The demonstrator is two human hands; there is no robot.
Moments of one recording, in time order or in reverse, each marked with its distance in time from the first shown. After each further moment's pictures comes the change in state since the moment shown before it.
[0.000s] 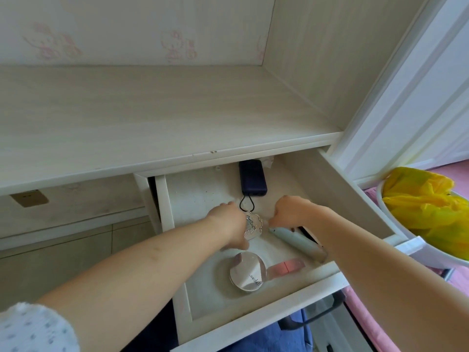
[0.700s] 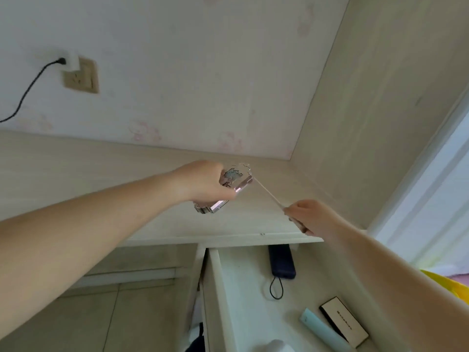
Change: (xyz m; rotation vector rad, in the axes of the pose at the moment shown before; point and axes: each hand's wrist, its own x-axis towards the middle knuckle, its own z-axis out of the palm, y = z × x) left_hand -0.137 -0.160 -0.180 -0.421 0.563 -0.064; right_hand -0.090 -0.082 -0.139 0.717 0.454 -0.143
